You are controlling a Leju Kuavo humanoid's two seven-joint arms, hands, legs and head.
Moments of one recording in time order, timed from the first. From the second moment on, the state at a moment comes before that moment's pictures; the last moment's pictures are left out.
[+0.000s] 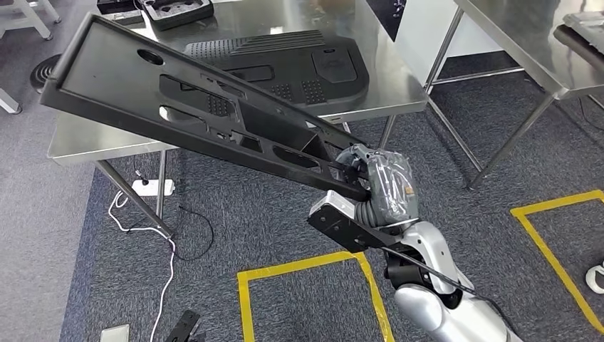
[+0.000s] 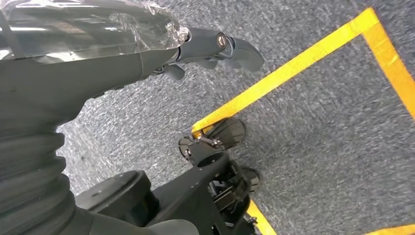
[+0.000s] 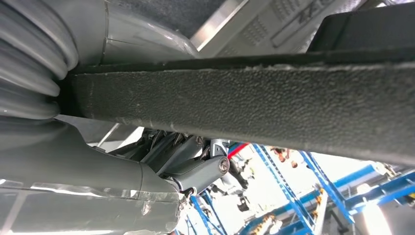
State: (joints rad) left arm -0.22 0.10 -0.93 -0.27 0.65 0.18 -0.10; right arm -0.32 -0.31 0.66 -1.86 0.86 -0.27 0.52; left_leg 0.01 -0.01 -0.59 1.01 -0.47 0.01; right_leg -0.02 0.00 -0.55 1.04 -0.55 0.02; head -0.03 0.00
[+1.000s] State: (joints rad) left arm -0.22 0.10 -0.91 -0.27 0.65 0.18 -0.10; right arm -0.33 -0.31 0.67 -1.85 0.85 -0.27 0.51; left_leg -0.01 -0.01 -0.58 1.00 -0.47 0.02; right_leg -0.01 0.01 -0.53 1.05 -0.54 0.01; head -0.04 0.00
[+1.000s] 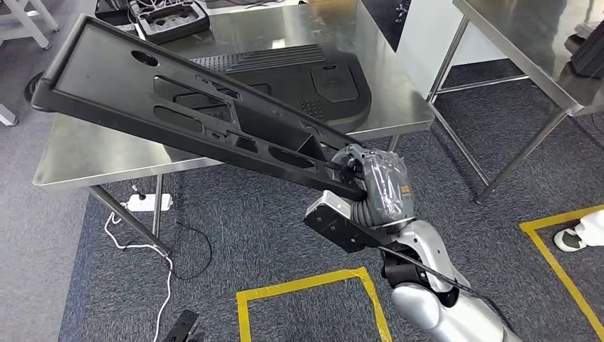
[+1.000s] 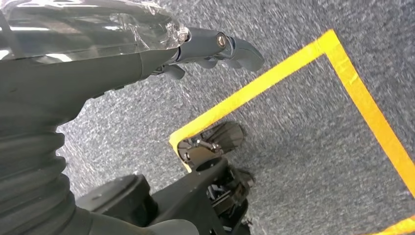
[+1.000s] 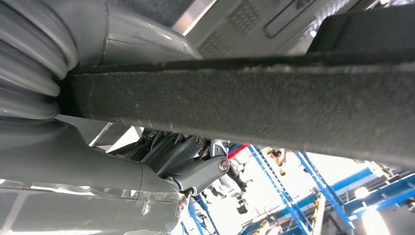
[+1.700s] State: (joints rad) left arm -0.23 0.10 -0.91 -0.27 0.63 0.17 -0.09; right arm -0.34 -0.29 0.70 -1.84 0.85 -0.24 0.49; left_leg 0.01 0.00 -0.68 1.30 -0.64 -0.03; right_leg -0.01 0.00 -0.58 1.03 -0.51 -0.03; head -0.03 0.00
